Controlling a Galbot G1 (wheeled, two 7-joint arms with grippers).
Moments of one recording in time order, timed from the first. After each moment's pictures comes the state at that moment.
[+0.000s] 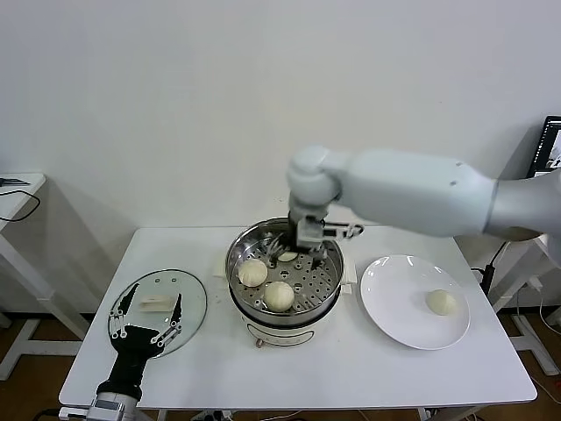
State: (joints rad) left arm 1.73 -1.48 -0.69 -2.23 0.18 -0.08 0.11; right arm 0.67 1.08 -1.28 1.44 0.00 0.46 -1.24
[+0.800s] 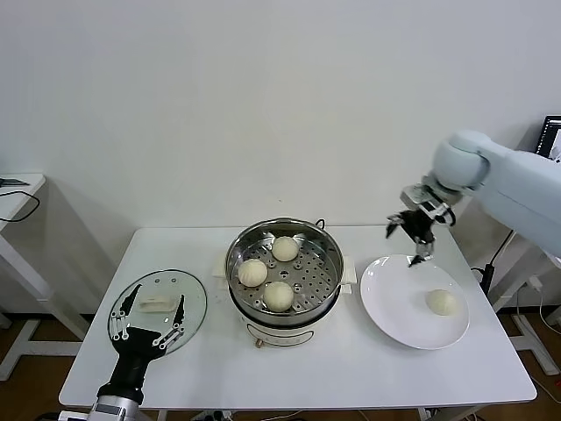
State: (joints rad) left arm 1.75 -1.48 -0.68 -2.26 0.18 -0.08 0.11; right arm 0.44 0.65 -1.05 1.30 0.04 -0.08 -1.36
